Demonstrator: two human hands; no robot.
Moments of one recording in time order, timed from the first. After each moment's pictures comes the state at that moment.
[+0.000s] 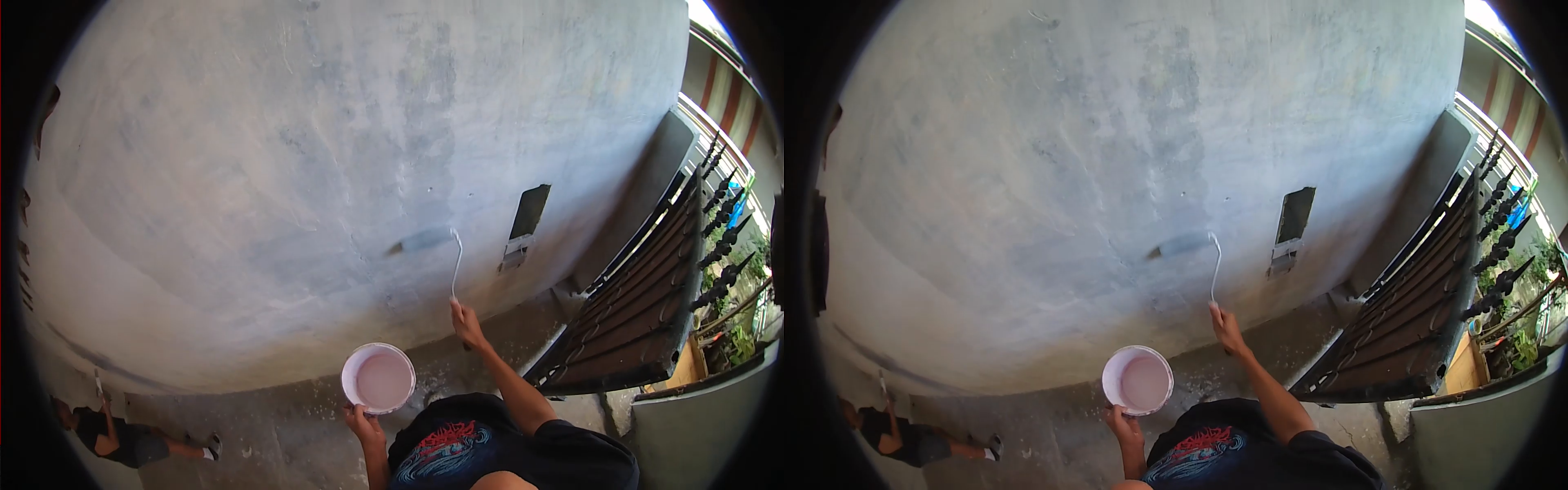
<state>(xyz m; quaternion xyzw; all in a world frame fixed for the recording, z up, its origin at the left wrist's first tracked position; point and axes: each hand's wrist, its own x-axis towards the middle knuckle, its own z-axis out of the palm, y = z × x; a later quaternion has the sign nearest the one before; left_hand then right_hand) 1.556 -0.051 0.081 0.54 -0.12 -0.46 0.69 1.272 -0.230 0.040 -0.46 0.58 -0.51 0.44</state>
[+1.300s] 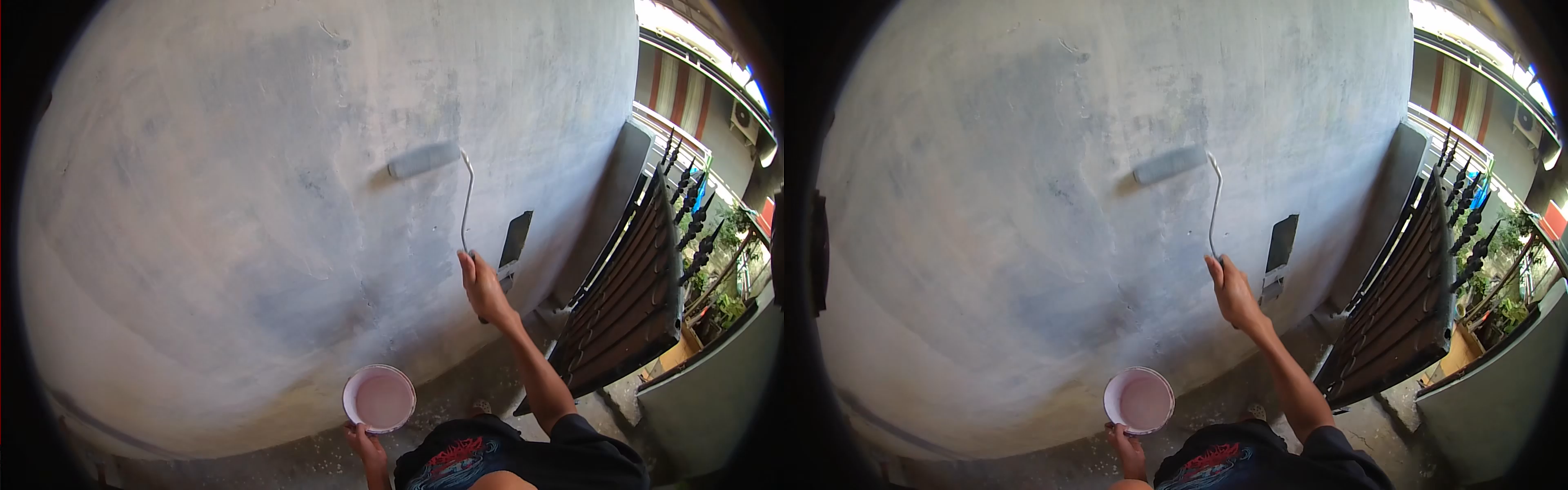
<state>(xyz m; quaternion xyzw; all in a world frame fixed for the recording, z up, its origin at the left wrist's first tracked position) 1.616 -0.129 0.066 0.53 -0.15 -0.50 0.67 1.282 -0.260 0.299 -0.53 0.62 -0.55 0.19</state>
